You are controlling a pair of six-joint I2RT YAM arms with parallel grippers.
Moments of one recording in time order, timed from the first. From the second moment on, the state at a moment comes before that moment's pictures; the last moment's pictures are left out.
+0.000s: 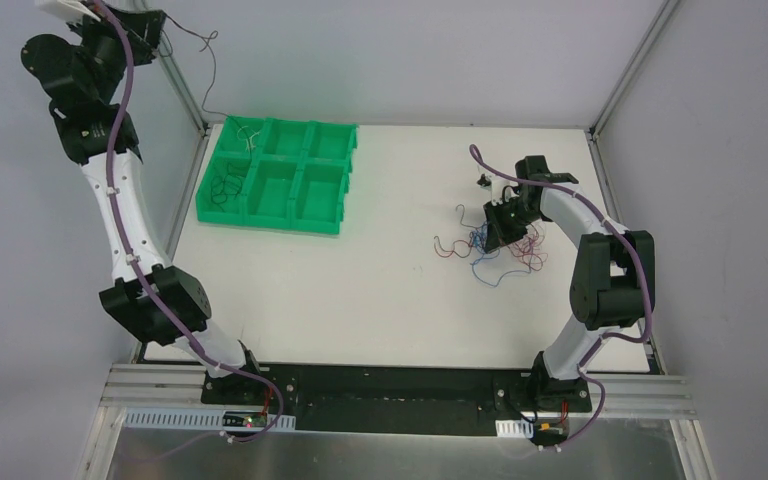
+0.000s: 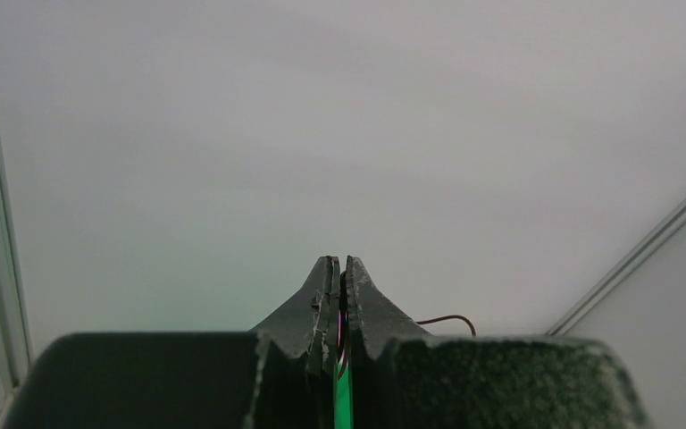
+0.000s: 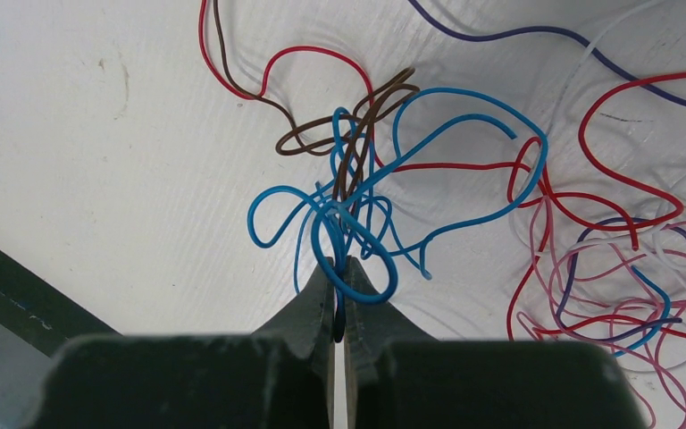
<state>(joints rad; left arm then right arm) 0.44 1.62 1.95 0.11 0.61 -0.64 0.12 1.73 1.24 -0.86 -0.43 -0.32</state>
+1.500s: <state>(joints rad) 0.42 1.91 2.37 0.13 0.47 -0.57 0.14 1.74 1.26 -0.86 -0.42 -0.31</state>
